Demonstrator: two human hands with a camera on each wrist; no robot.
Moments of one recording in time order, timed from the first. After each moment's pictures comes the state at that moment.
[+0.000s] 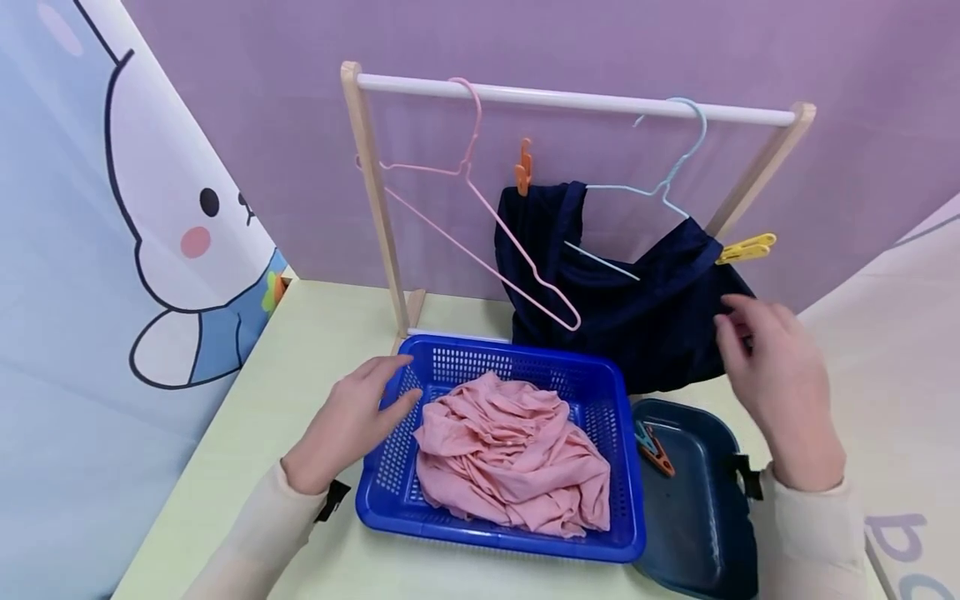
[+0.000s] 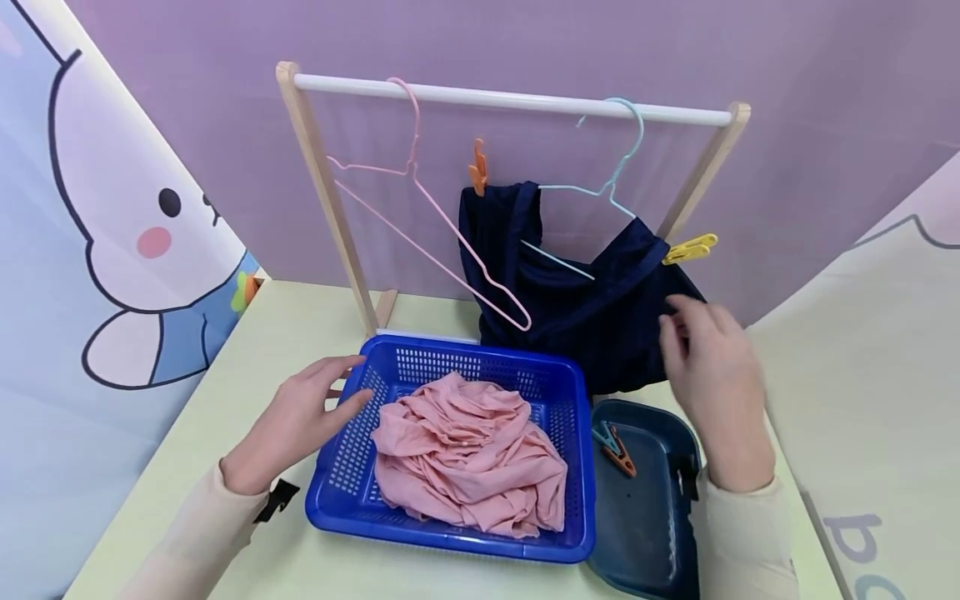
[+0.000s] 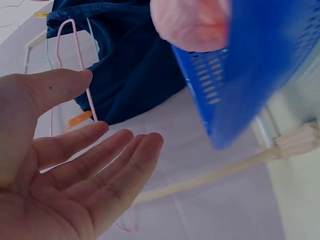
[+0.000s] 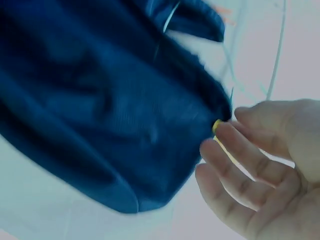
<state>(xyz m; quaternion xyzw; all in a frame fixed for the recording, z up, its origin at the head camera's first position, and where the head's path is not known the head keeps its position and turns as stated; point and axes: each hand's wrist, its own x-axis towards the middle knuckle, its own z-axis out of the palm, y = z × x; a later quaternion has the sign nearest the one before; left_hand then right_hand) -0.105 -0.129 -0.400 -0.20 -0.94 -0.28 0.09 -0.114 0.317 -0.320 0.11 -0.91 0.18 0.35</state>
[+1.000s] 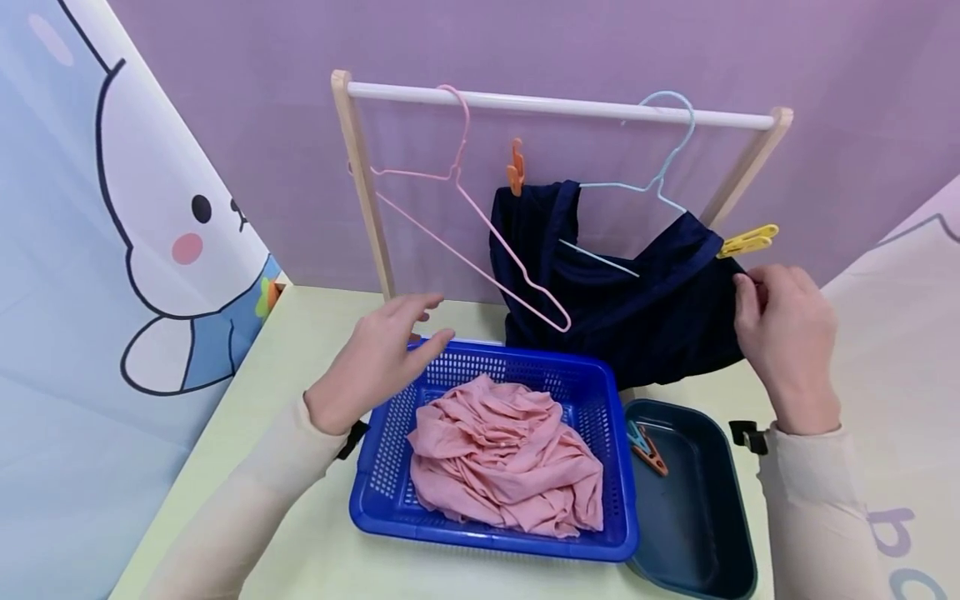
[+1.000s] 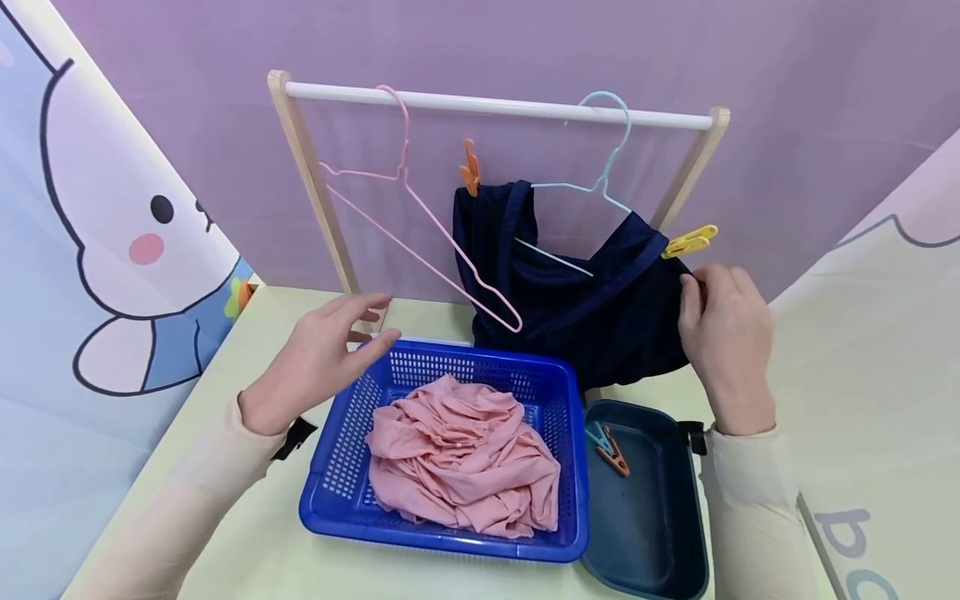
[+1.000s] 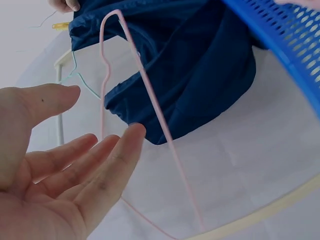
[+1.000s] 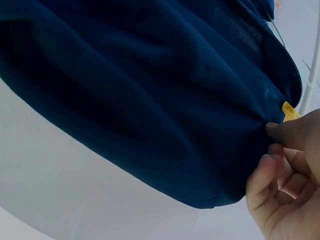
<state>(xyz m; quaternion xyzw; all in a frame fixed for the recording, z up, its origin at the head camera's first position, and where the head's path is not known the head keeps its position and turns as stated) -0.145 -0.092 -0.331 -0.29 -0.89 -0.30 0.17 -0.153 0.349 -0.309 0.06 -0.89 0.15 0.42</state>
